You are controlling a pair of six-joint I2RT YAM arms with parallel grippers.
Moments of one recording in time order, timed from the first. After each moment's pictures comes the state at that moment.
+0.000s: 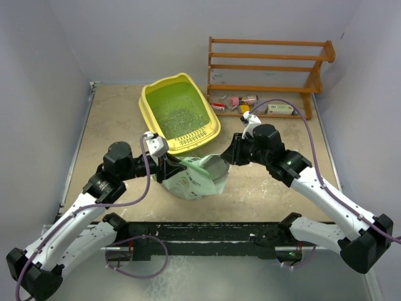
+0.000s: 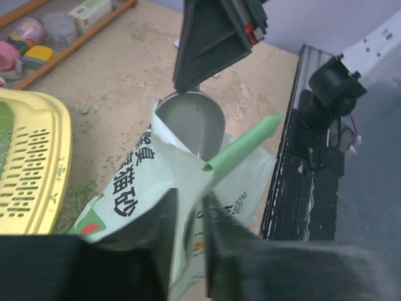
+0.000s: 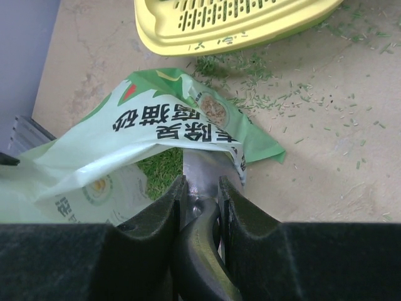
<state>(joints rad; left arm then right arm) -0.57 0.72 0.69 -0.12 0.61 -0.04 0.63 1.03 0.94 -0.45 -0.12 0.52</state>
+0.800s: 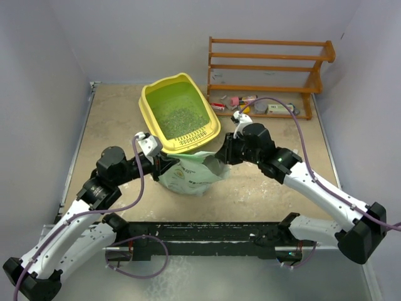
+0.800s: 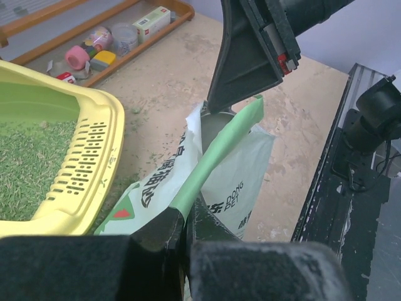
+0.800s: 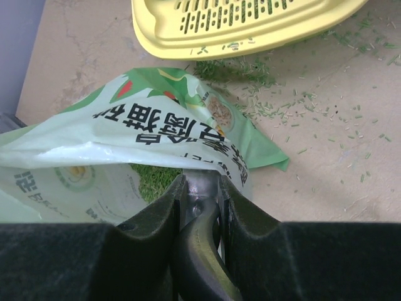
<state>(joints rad) -0.57 0.66 0.69 -0.15 0.47 -0.04 0.69 1.11 0.96 -0.41 -0.07 0.50</state>
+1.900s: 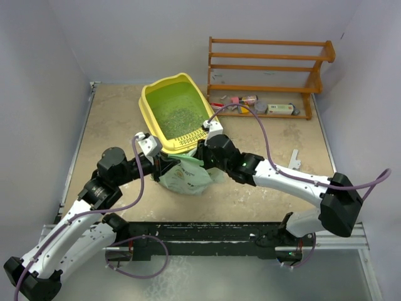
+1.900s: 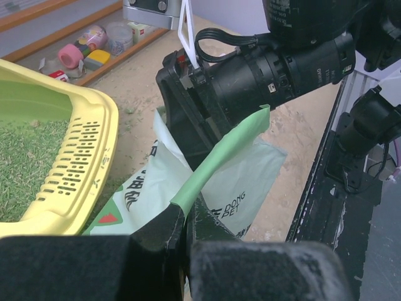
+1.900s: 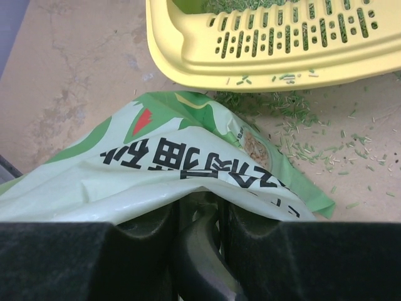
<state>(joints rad) -0.57 0.66 0.67 -0.11 0.48 -0.08 0.94 1.40 0.98 -0.14 0.21 0.53</state>
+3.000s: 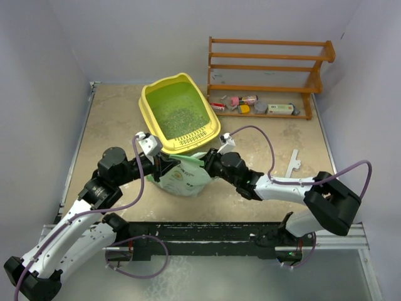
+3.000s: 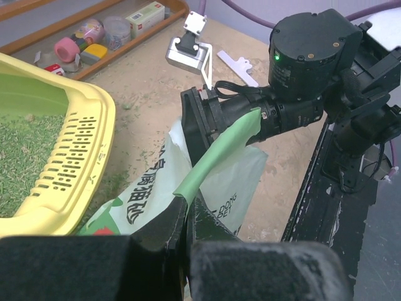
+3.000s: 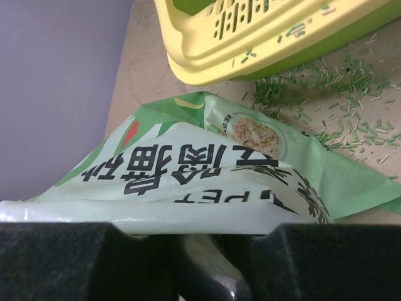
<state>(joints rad) -0.57 0.66 0.67 -0.12 0.48 -0.09 0.92 1.42 0.60 0.48 0.12 0.92</state>
